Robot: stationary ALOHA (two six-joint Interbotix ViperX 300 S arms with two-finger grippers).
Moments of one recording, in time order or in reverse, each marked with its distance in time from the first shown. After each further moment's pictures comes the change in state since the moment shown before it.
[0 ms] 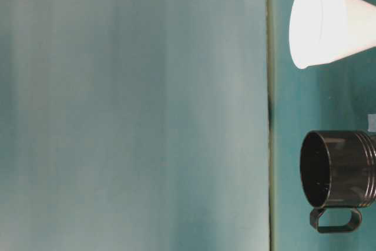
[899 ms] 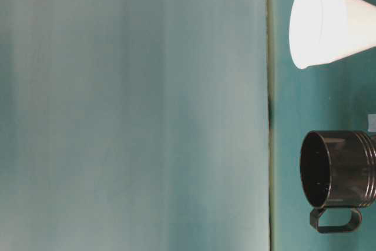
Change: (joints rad) left arm -0.023 -0.275 0.120 -0.006 -0.160 0.064; right arm 0.123 -0.080 0.123 -0.150 -0.413 -0.149
